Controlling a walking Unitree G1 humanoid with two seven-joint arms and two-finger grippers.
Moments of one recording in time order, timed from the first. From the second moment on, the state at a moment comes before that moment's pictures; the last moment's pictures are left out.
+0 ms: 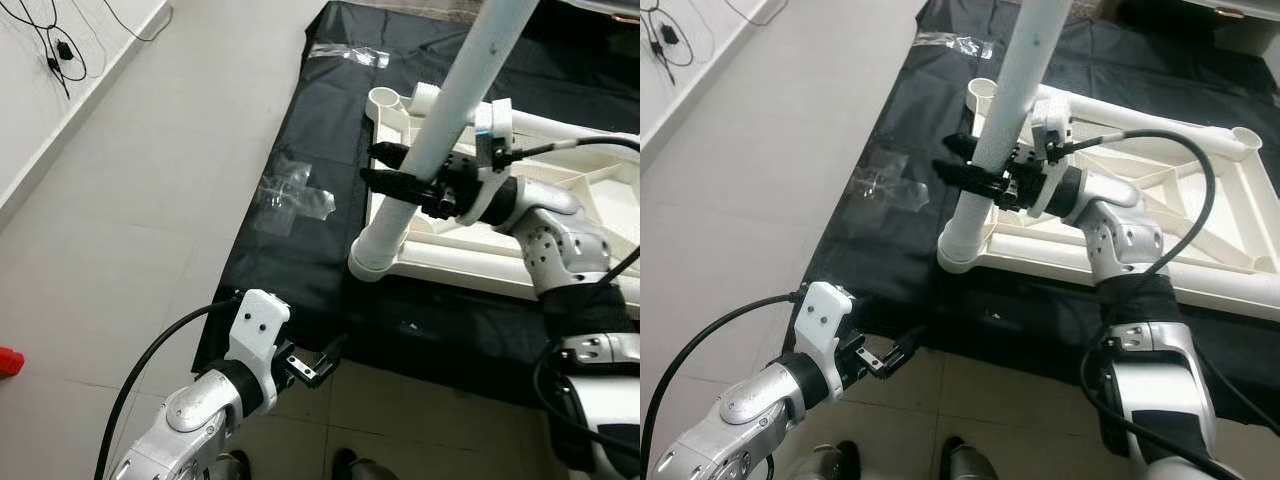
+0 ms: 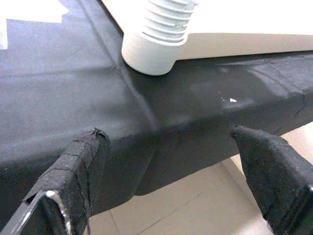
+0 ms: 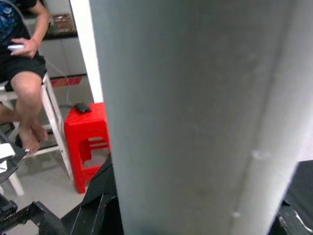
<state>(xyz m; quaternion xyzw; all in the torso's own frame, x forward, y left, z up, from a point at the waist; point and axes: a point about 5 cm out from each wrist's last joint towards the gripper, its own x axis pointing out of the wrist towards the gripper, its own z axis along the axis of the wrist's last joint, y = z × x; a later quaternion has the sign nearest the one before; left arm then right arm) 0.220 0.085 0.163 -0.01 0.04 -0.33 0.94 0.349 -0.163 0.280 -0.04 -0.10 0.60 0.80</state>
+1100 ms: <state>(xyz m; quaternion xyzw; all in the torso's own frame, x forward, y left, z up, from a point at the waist) 0.218 0.083 0.168 -0.01 0.04 -0.33 0.94 0.358 -0.148 0.272 -0.06 -0.13 0.59 0.79</state>
